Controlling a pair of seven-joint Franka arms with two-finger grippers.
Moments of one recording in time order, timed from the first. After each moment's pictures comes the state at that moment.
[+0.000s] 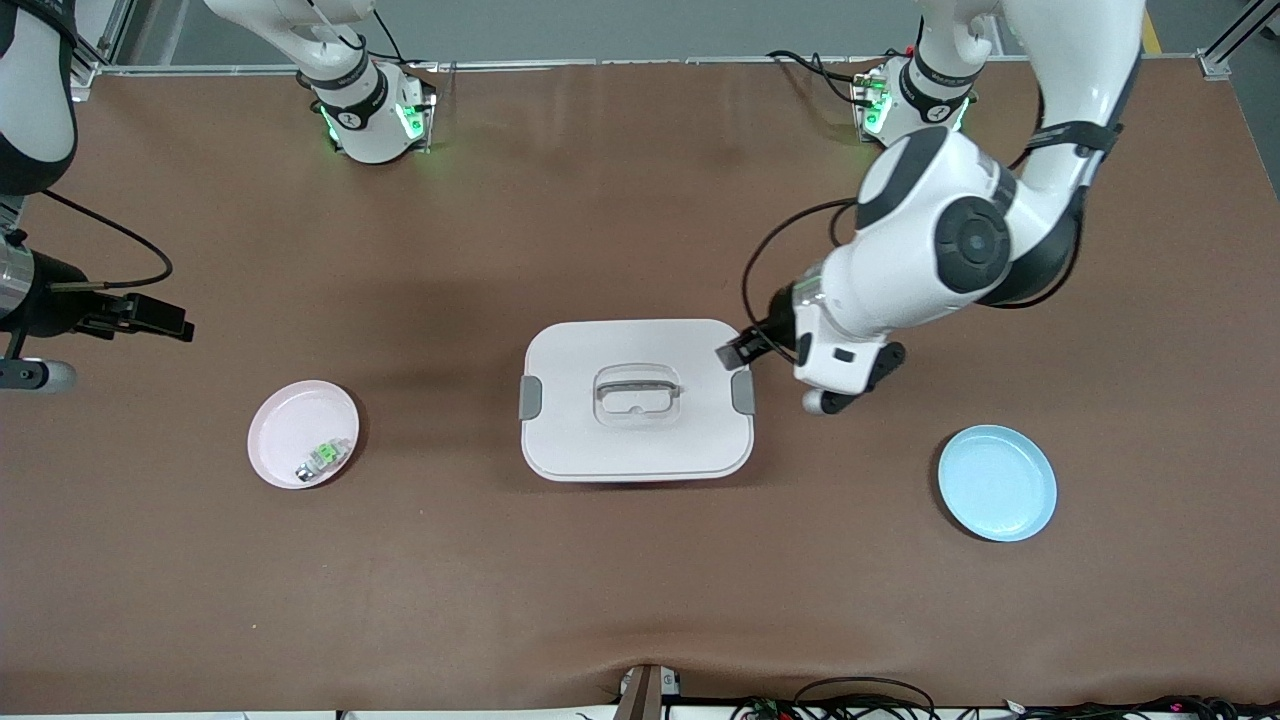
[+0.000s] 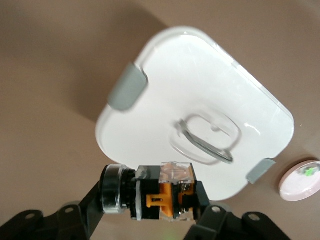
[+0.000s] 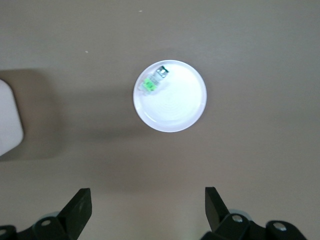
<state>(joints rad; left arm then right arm) -0.16 0.46 -0.47 -1.43 -0.21 1.91 -1.19 -0.02 0.19 -0.03 -1.50 0.07 1.56 -0.01</state>
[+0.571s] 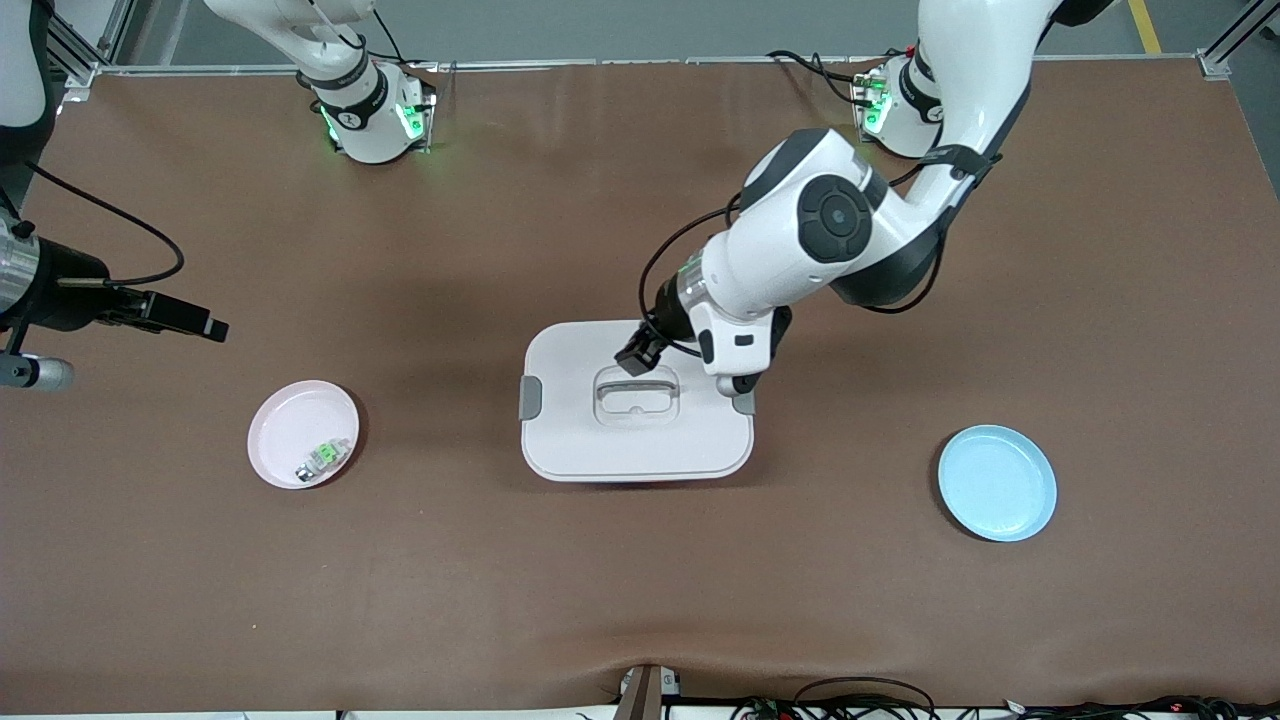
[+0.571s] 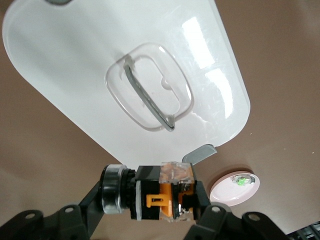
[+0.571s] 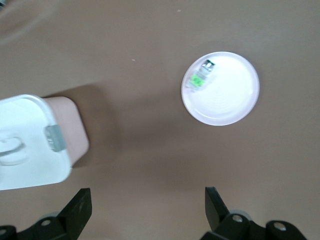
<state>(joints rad) -0.31 0.57 -0.47 -1.34 -0.21 2.12 -1.63 -0.01 0.17 -0.03 -1.50 0.27 1.58 0.17</state>
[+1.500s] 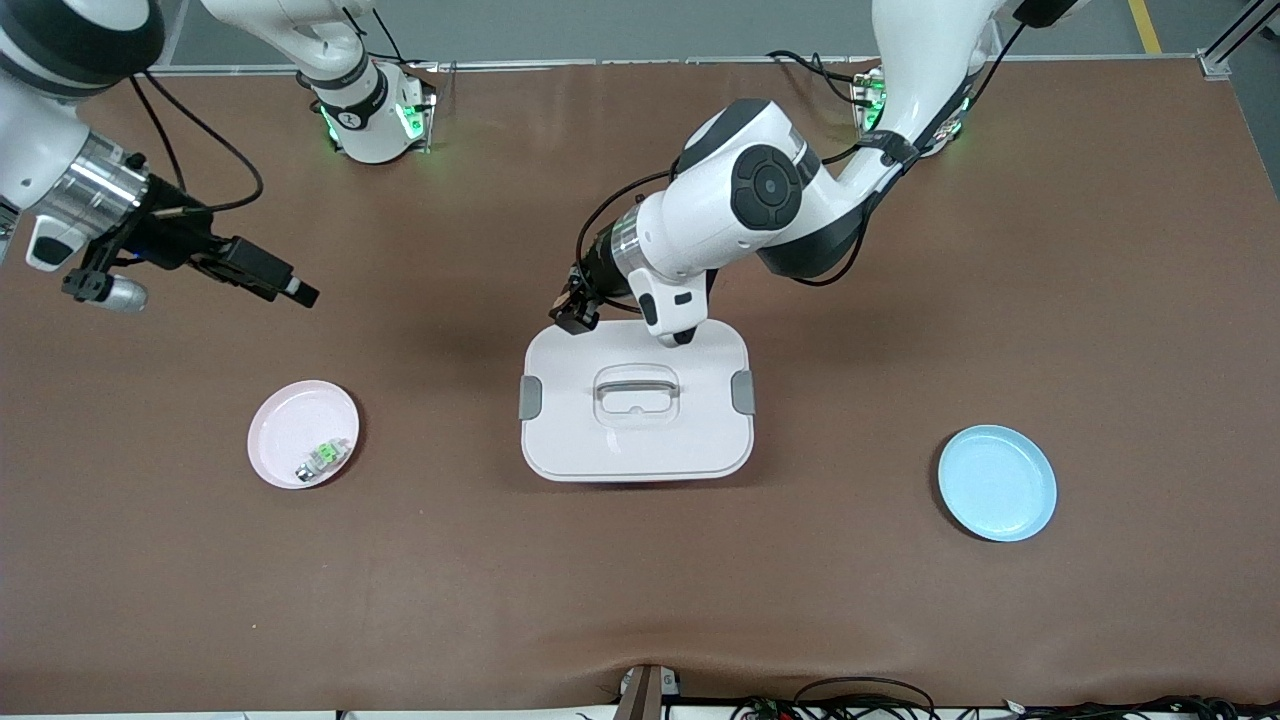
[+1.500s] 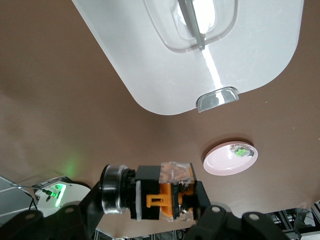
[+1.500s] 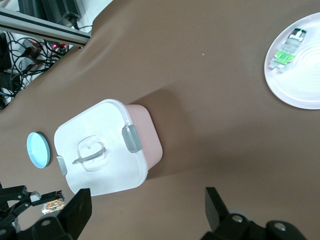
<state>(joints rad) -0.41 0.58 -0.47 -1.32 -0.34 2.16 -1.81 0.11 -0.19 -0.02 -2.07 0.54 2.05 0.26</state>
